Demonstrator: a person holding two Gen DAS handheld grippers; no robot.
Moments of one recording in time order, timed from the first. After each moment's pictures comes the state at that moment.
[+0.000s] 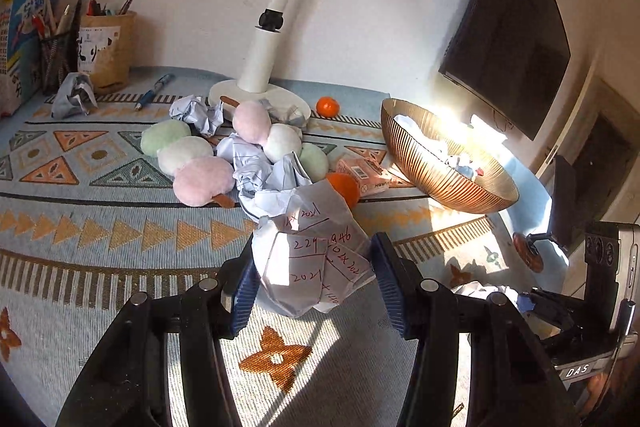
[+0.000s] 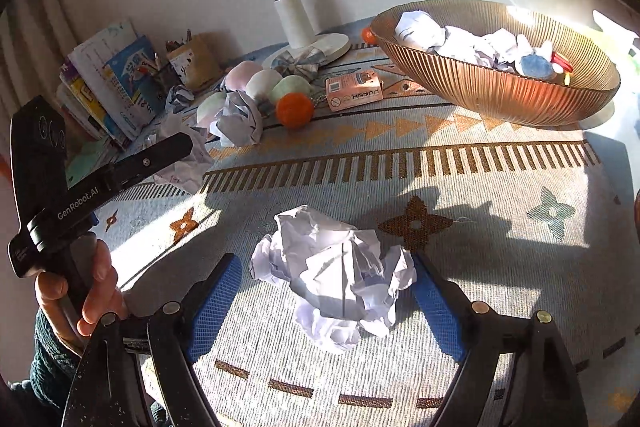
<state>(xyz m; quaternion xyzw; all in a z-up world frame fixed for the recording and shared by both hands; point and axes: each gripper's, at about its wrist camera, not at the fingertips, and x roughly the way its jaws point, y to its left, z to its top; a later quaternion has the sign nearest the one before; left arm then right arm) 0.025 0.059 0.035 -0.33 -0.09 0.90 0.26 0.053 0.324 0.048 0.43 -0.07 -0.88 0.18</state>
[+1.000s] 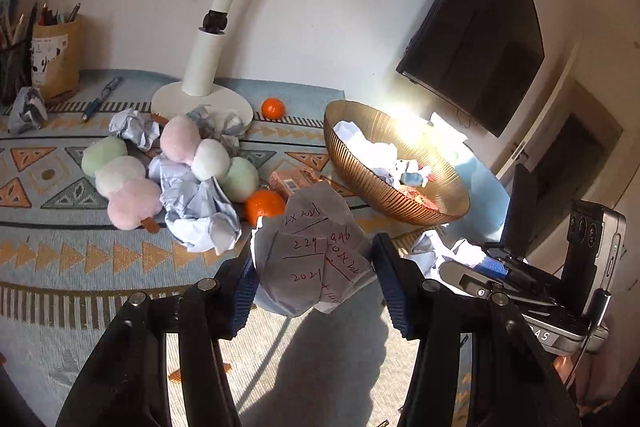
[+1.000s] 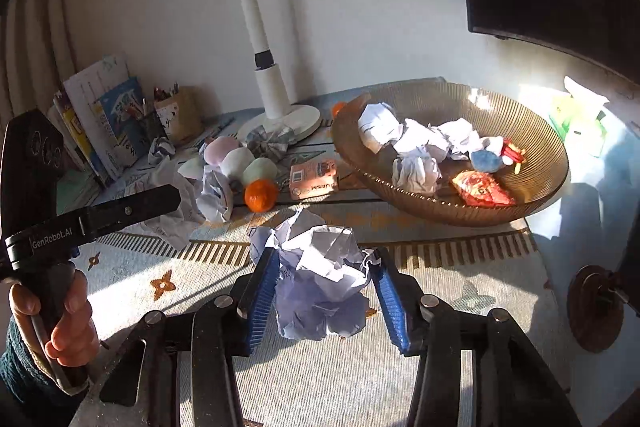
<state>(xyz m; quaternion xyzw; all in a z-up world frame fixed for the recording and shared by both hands) 0.015 0.105 0.079 -0.34 -0.09 0.87 0.33 0.042 0.361 0.111 0.33 -0.05 -0.94 0.12</state>
